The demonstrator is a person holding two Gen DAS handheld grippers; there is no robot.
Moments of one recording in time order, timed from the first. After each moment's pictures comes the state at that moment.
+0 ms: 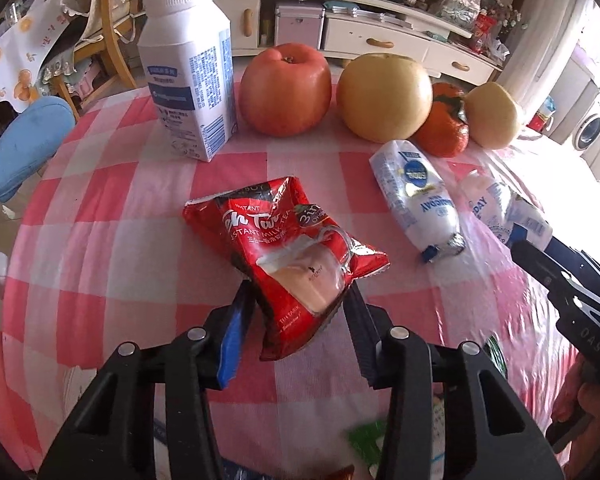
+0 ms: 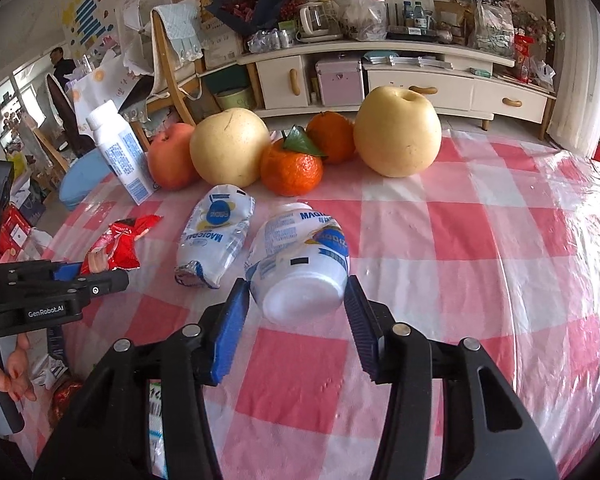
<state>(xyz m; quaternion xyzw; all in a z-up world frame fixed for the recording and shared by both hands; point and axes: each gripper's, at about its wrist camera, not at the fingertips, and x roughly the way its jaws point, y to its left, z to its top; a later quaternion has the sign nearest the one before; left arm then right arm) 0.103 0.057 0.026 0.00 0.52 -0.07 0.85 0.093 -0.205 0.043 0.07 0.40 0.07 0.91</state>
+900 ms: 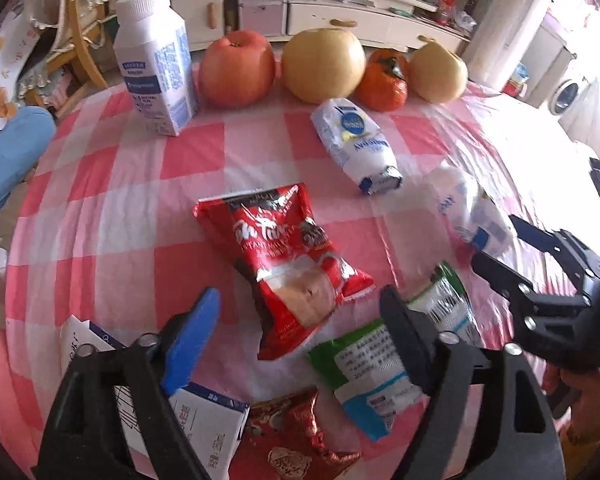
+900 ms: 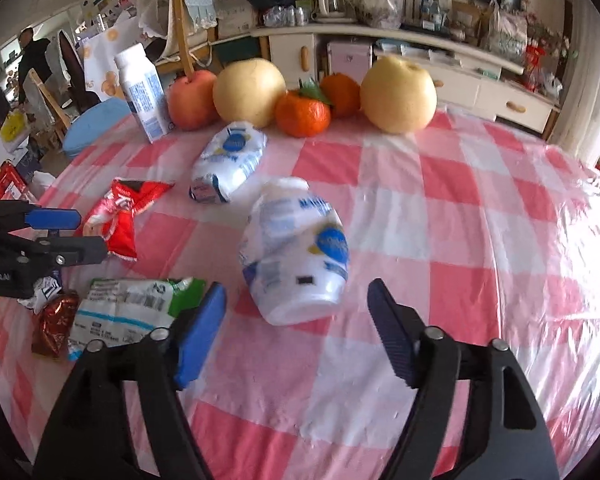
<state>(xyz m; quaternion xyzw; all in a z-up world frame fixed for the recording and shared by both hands) 0.069 0.032 0.035 0.03 0.55 -0.11 0.83 0.052 -0.193 0.033 0.01 0.43 0.08 0.90</state>
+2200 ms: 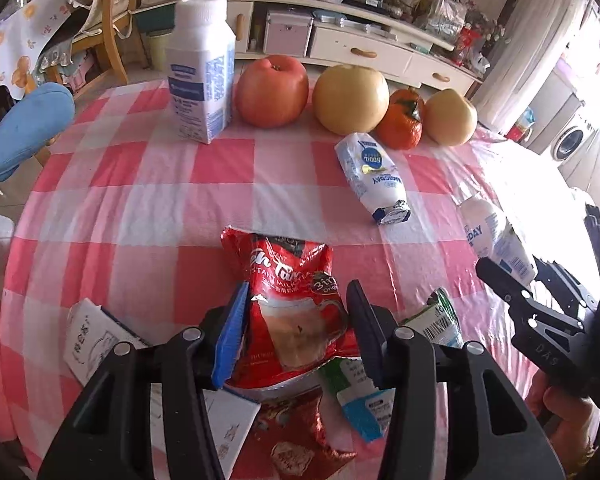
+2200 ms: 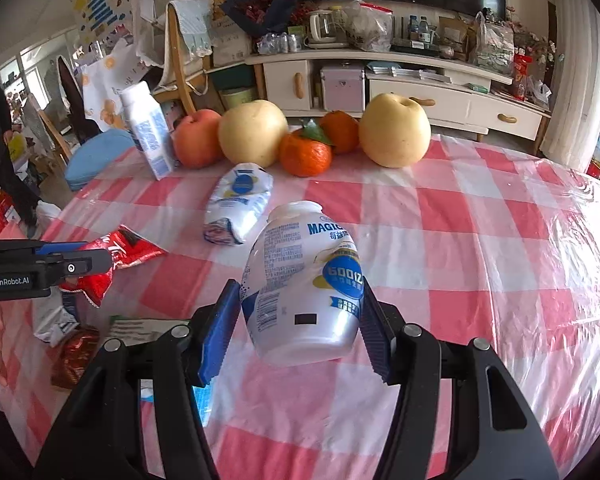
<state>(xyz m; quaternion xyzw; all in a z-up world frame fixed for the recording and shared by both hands) 0.058 0.061 0.050 -0.04 0.52 -0.10 0.85 0.046 -0.190 0.054 0.03 0.39 0.07 0.92</state>
